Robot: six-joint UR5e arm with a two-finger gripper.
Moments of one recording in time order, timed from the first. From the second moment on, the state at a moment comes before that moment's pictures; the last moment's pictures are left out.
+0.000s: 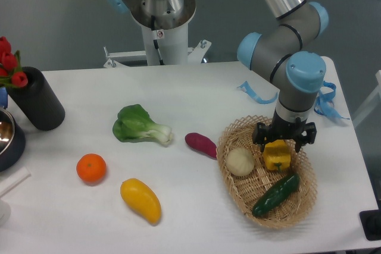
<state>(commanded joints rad) 2.74 -2.07 -1.66 -0.84 1.47 0.75</state>
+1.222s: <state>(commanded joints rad) 2.73 -2.08 -1.65 -0.84 1.47 0.75</state>
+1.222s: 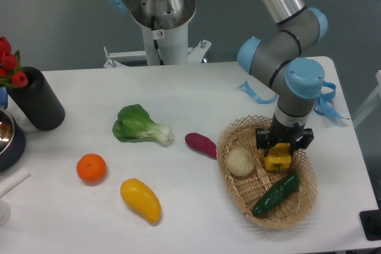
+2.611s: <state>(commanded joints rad) 2.88 -1.81 -1.58 -1.05 1.40 1.33</state>
